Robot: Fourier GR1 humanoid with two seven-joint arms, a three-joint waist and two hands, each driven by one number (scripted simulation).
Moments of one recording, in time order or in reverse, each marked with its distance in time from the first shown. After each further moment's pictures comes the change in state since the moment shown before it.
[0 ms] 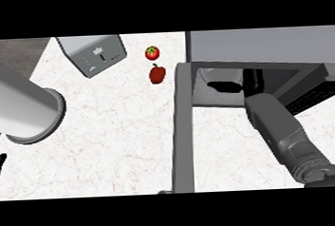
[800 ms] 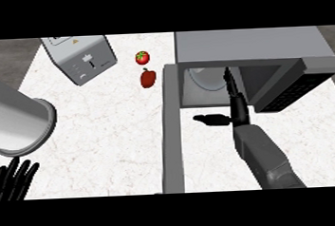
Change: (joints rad) left arm 0.091 -0.057 -0.131 -0.064 -0.038 -0.114 0.005; right arm 0.227 0.127 -0.032 -0.114 -0.081 0.336 -0.155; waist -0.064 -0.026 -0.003
